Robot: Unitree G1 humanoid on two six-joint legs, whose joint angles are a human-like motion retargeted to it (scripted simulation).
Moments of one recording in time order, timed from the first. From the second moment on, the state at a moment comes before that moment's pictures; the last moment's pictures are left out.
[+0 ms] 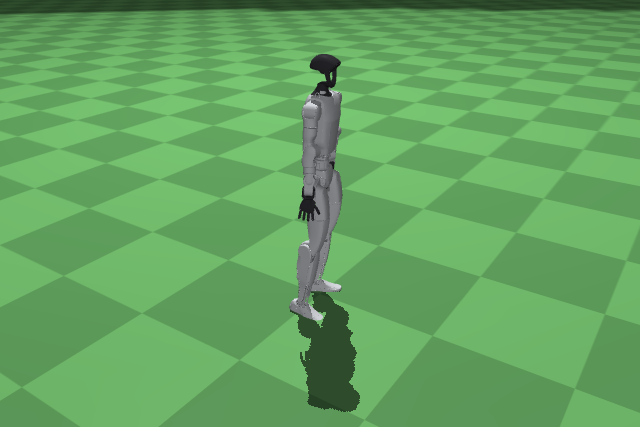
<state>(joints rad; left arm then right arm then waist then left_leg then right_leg) 0.06 0.10 0.01 1.60 0.65 0.02 -0.01 -0.03 -0.15 -0.10 1.53 -0.48 0.03 0.10 -0.07 0.01 -0.02 0.02 -0.02 0.30 -0.01 -0.10 0.04 0.00 -0.13 -0.25 0.05 0.05 0.11</state>
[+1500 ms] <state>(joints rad) -0.36 0.07 -0.12 1.21 0.46 -0.26 -0.31 0.34 -0.24 -0.25 1.70 -0.15 0.38 0.04 -0.03 0.02 -0.03 -0.04 -0.02 0.22 0.01 -0.06 0.02 0.01 -0.12 -0.28 0.02 0.05 0.08</state>
